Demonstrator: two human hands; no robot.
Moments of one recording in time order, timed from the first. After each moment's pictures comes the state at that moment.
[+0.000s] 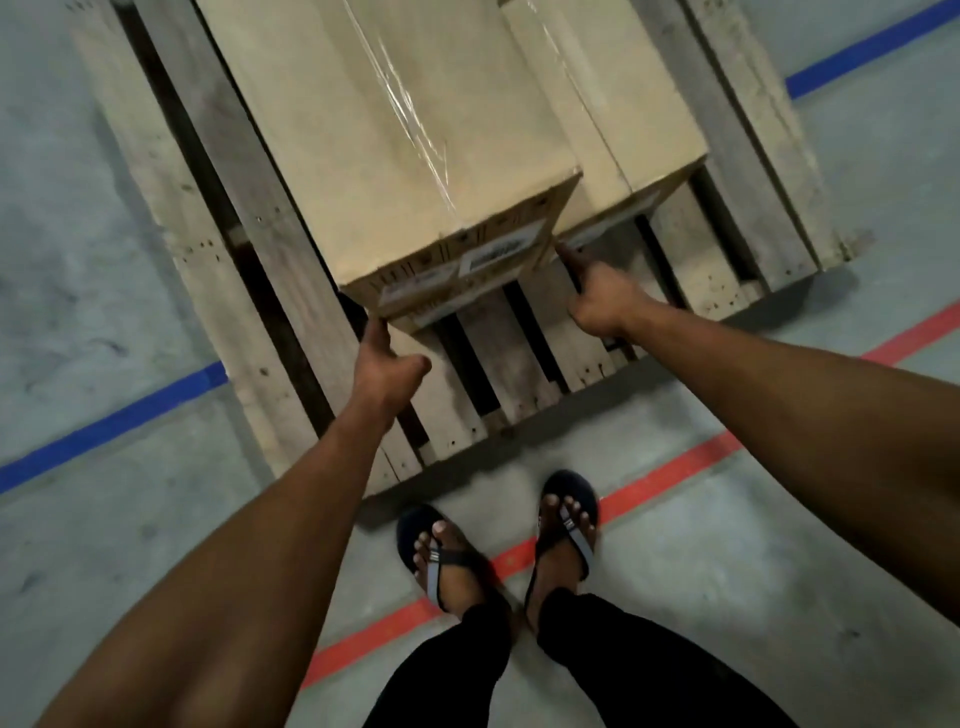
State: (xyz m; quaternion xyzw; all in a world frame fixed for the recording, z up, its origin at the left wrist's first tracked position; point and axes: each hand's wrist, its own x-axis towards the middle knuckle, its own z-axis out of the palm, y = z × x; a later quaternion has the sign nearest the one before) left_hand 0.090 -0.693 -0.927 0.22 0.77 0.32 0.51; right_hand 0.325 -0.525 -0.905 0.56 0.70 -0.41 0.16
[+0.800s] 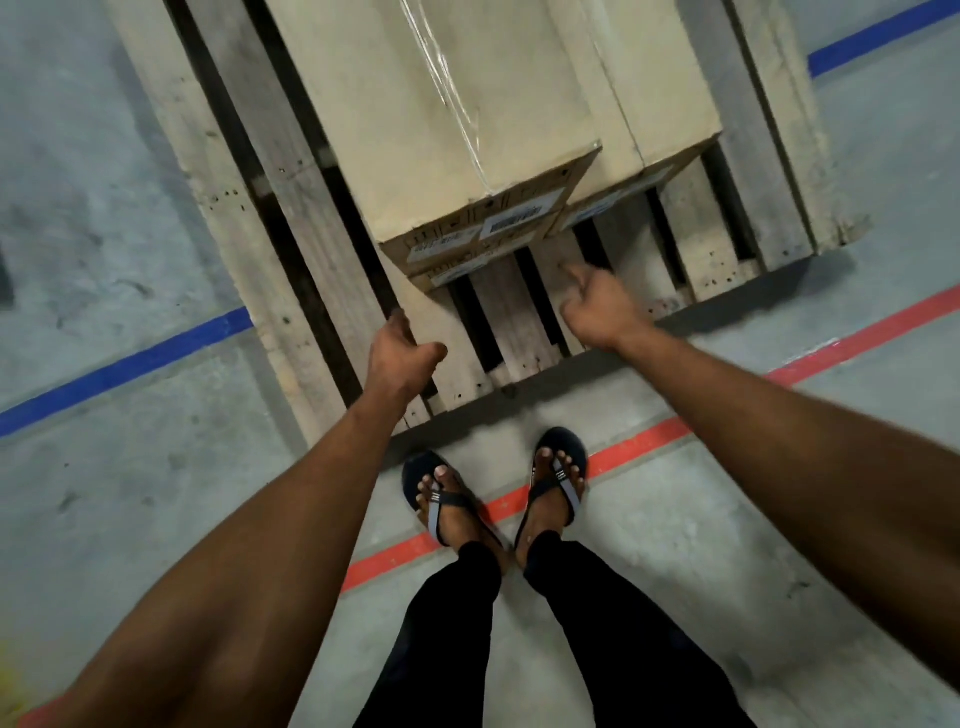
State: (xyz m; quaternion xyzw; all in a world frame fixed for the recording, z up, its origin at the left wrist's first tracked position) left_hand 0.102 -0.730 -0.894 0.18 0.80 0.23 0.52; right_hand 0.321 -0.589 -0.878 0.61 0.64 -0.46 0.12
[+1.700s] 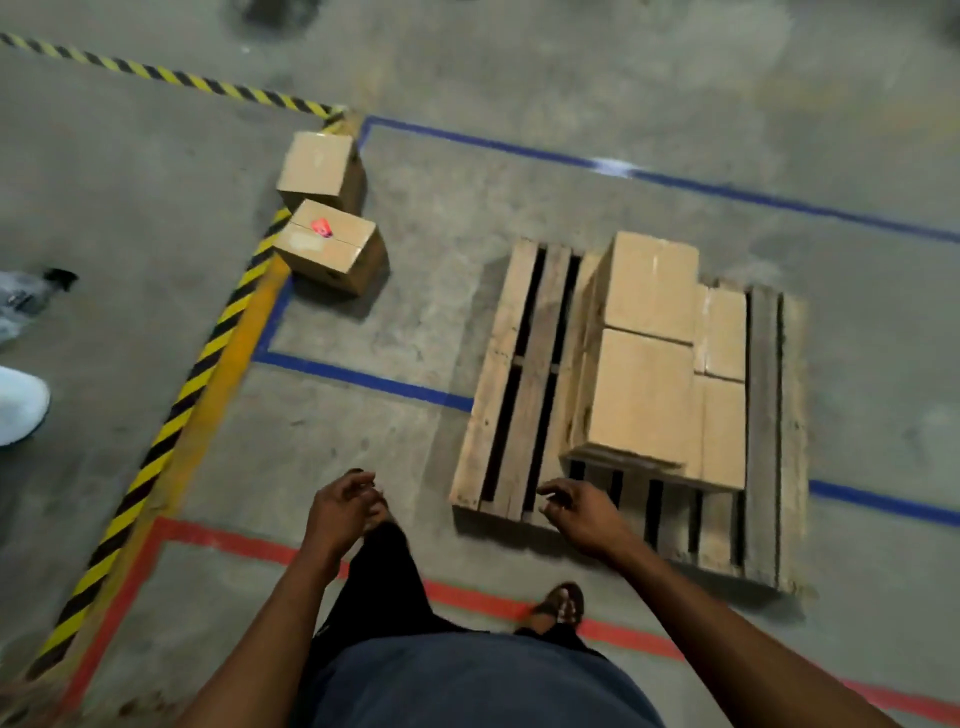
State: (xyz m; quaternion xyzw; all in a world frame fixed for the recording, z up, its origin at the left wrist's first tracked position) left_hand -0.040 -1.053 -0.436 -0.13 0.79 0.47 0.37; right_hand 0.149 -0.765 -0.426 0.31 0.81 -0.43 0.23
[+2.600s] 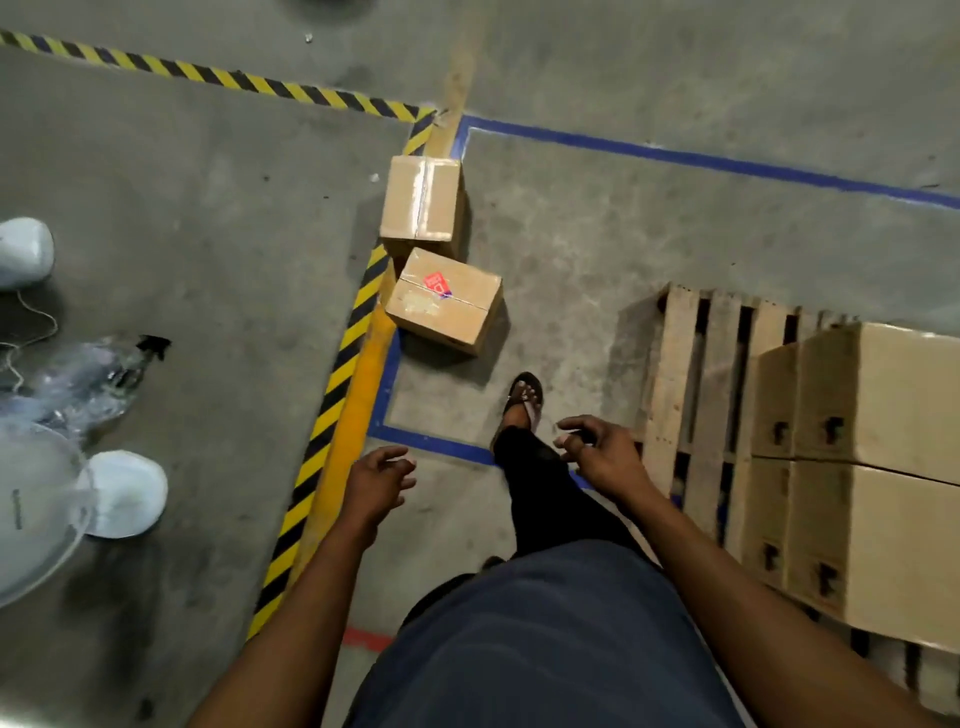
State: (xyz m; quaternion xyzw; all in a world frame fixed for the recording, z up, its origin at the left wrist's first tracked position) left_hand -0.607 -1.095 -0.485 -0.18 0.79 0.42 0.40; right_hand -0.451 -0.817 -0.487 0.42 0.73 -0.52 0.14
